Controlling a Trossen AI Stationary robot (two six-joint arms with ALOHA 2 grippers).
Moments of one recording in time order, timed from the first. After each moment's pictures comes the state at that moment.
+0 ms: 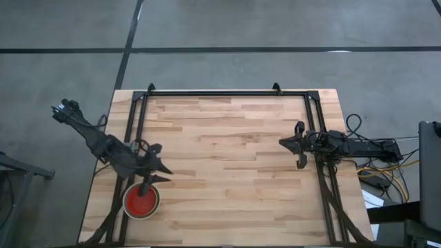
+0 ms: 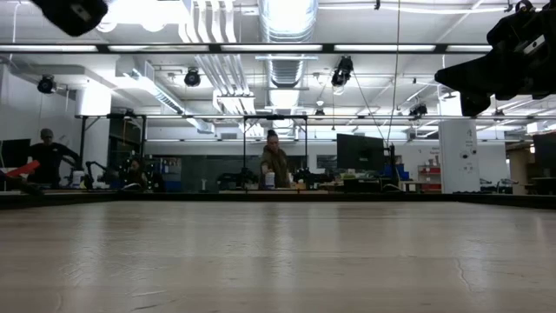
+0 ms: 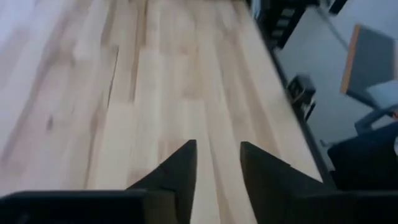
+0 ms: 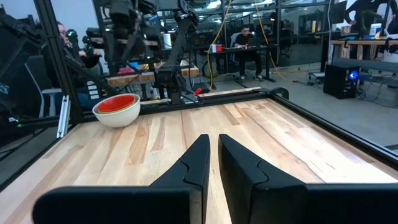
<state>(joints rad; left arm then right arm) -0.66 0.76 0.76 -0.58 -0.35 -0.48 0.00 0.00 0.01 0.03 0.11 0.13</state>
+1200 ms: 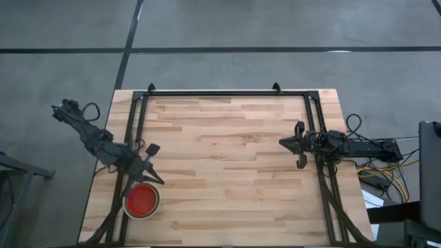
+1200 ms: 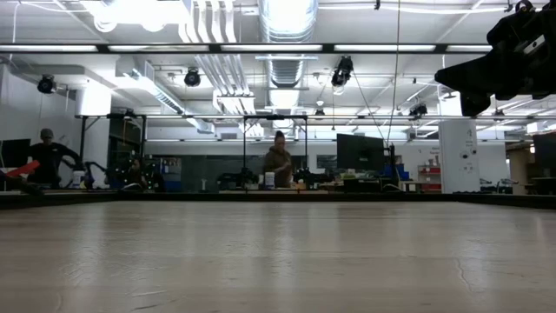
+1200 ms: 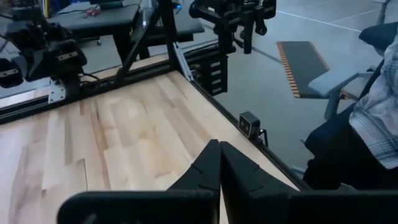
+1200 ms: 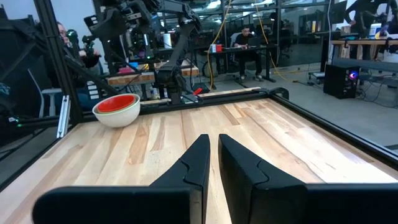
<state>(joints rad) -0.66 0.66 0.76 -0.36 -0.17 -0.01 0.00 0.00 0.01 0.03 0.11 0.13</state>
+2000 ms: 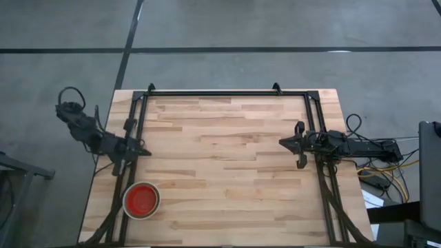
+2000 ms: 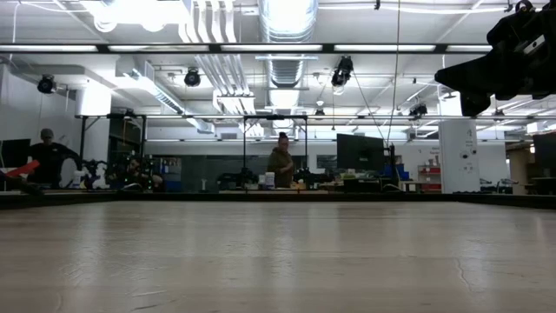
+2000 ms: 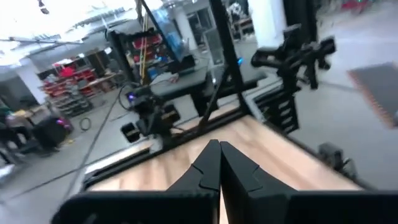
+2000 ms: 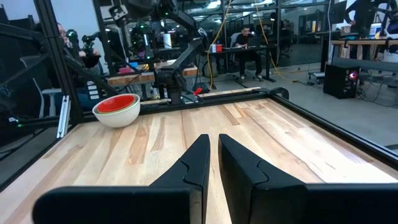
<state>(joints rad) -0.66 0.43 0.75 -0.40 -0.40 0.28 0.00 0.00 0.01 0.03 0.11 0.13</state>
